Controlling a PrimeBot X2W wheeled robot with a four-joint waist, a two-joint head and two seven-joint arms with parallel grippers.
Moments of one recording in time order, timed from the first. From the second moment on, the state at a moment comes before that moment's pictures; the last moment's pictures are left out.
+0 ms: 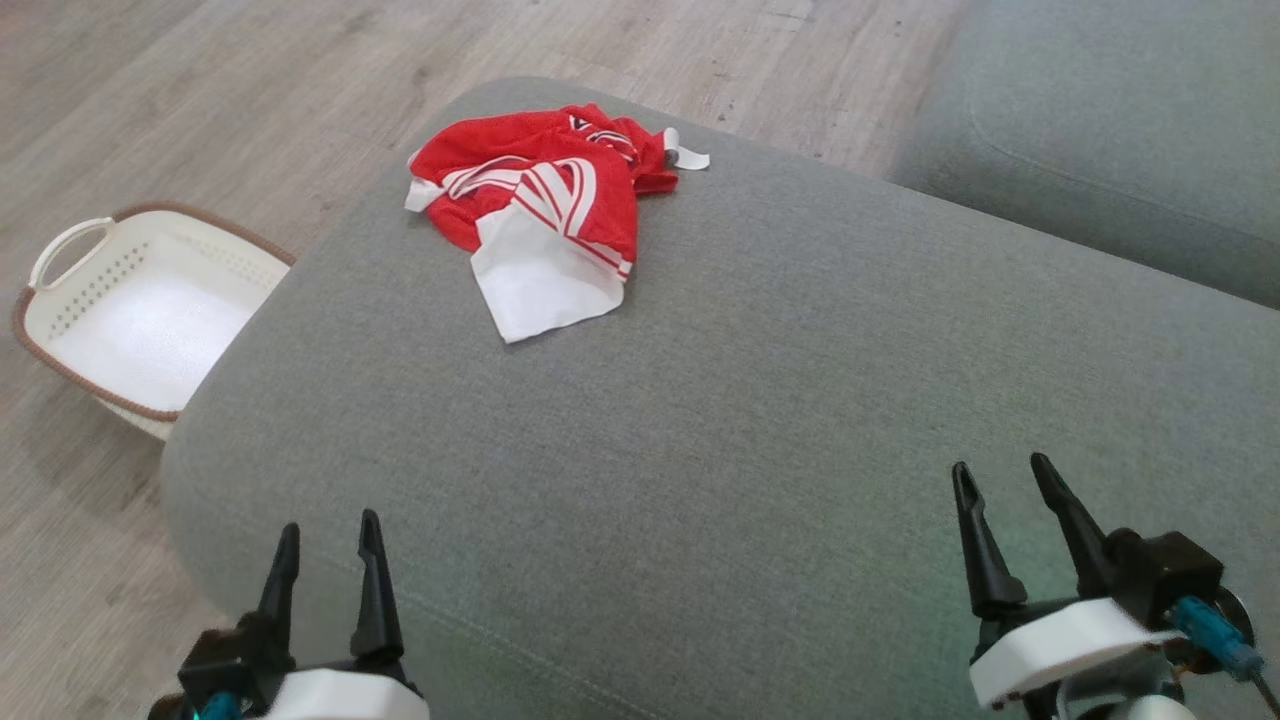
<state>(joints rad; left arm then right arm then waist) 0.05 0.31 -0.45 0.12 -0.62 0.30 -0.25 0.14 -0.04 0.04 0.03 0.13 0.12 -0.02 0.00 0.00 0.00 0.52</state>
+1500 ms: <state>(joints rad) -0.85 0.44 -0.32 0.64 -0.83 0.08 0.30 -0.14 -0.05 0.07 -0.20 -0.09 0.12 0.11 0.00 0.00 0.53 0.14</state>
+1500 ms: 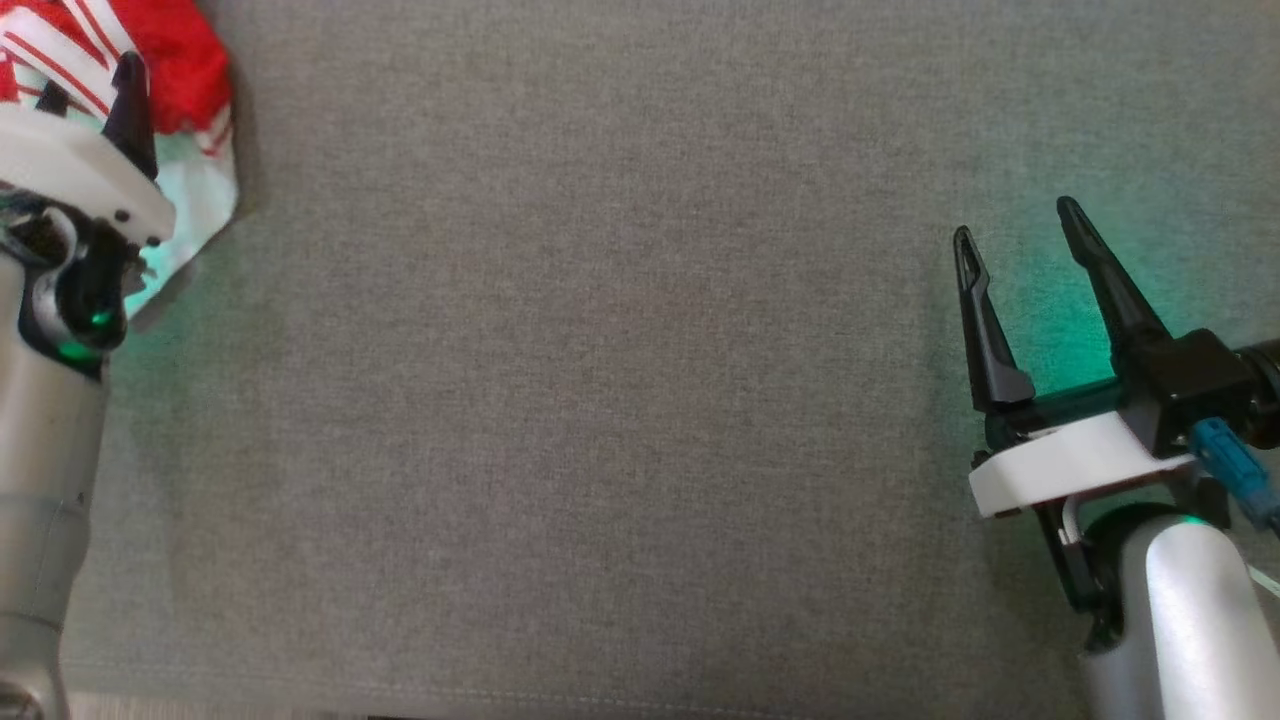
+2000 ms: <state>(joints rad) -0.92 0.41 -0.33 0.76 -0.84 0.04 0.27 -0.15 -0.05 0.08 -0.18 -0.09 0.12 0.11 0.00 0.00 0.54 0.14</state>
